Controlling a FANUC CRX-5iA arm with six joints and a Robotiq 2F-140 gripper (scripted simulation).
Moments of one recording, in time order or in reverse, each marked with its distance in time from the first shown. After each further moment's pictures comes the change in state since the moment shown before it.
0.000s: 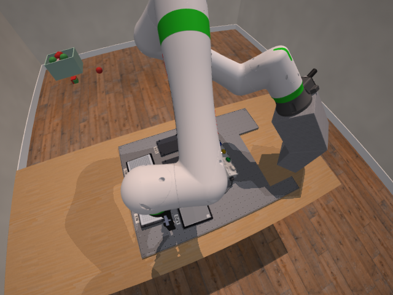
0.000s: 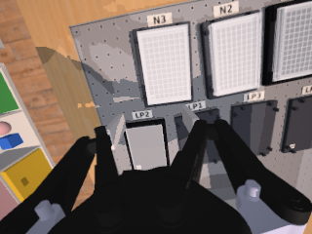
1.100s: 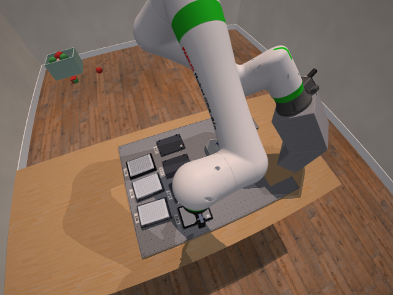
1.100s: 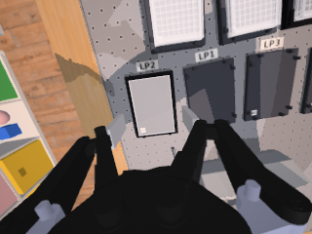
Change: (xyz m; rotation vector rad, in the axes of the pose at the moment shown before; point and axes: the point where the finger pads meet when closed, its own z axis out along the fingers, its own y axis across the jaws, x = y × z) arm -0.106 -0.028 -0.001 0.003 0.015 0.003
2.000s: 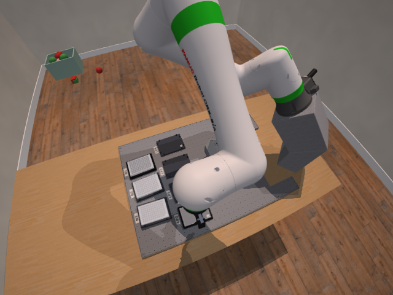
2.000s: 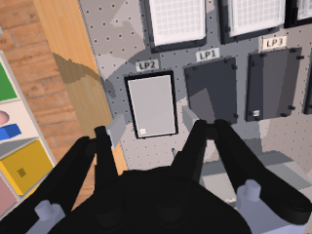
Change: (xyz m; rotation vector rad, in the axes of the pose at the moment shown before) arm 0.000 0.000 0.006 0.000 0.000 0.000
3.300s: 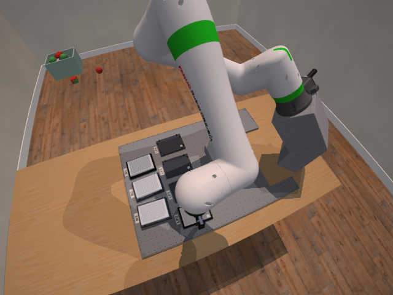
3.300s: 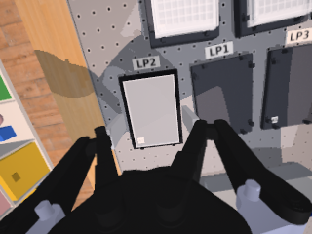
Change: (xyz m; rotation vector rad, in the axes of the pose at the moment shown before) arm 0.000 -0.001 0.045 0.000 0.000 0.000
